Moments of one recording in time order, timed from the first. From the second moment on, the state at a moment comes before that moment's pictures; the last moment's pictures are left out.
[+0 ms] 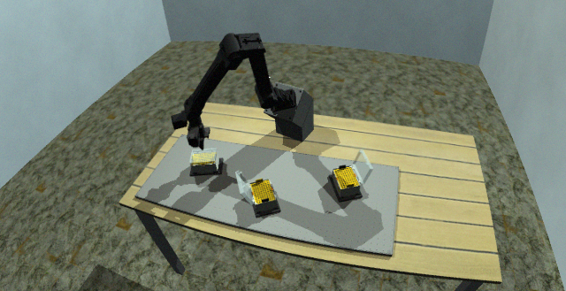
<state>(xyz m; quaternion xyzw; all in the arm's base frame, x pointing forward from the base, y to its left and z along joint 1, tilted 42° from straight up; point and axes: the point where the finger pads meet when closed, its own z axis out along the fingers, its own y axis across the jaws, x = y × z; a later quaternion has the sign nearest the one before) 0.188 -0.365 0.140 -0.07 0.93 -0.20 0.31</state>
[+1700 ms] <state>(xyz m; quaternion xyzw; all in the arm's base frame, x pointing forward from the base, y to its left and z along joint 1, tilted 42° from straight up) 0.194 -0.370 0.135 -0.07 0.93 -0.20 0.31</state>
